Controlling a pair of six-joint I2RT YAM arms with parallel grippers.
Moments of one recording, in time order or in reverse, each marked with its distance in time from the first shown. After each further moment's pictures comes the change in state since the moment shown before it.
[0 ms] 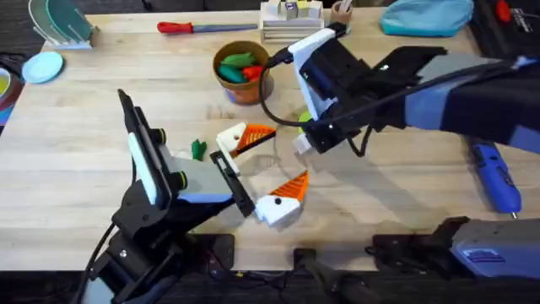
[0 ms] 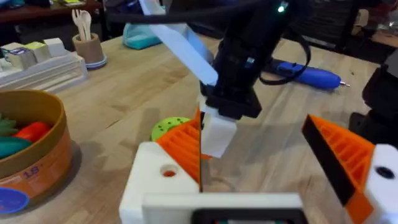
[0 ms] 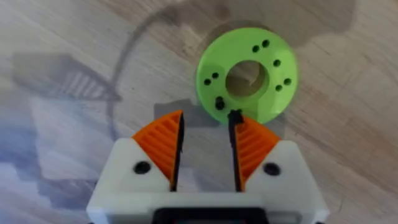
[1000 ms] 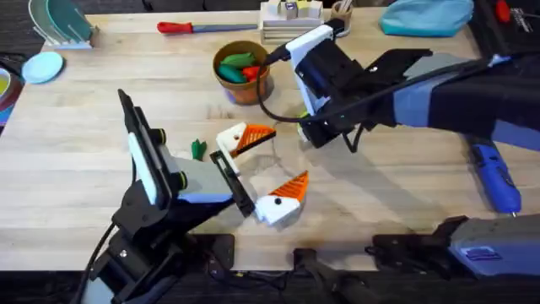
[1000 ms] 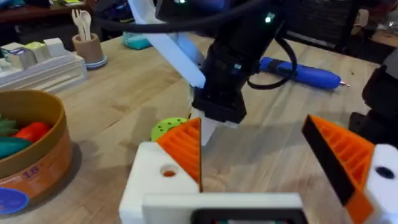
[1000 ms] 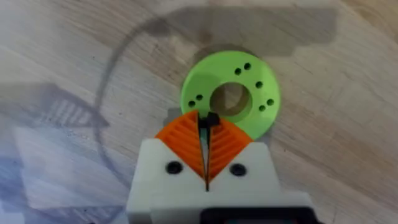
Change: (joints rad) left arm 0.000 0.000 0.000 0.000 0.000 0.000; right arm 0.000 0.045 0.002 0.075 0.056 -0.003
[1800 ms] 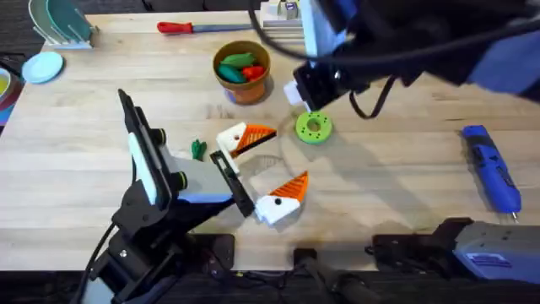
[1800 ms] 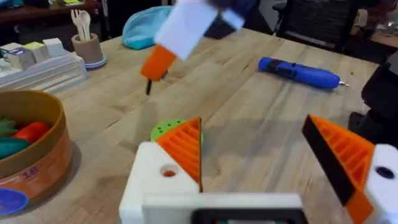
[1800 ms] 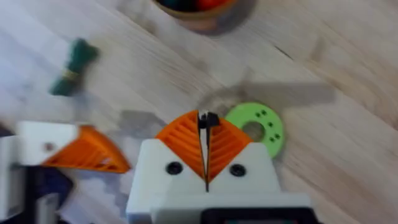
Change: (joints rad) left arm 0.000 0.000 0.000 0.000 0.002 0.000; right arm 0.000 -0.125 0.288 -0.156 -0.122 -0.012
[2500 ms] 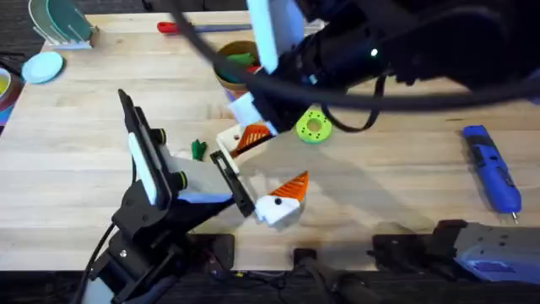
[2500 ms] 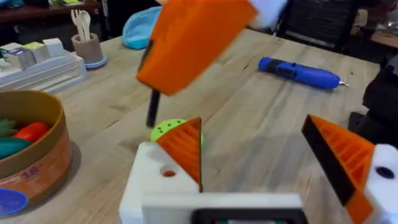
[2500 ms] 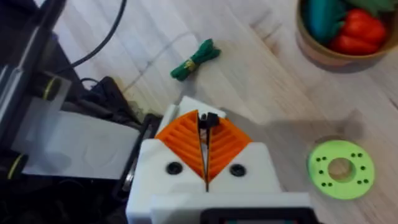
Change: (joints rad) left arm 0.000 0.000 0.000 0.000 0.000 0.000; right arm 0.204 -0.003 0.178 -0.054 -0.193 0.000
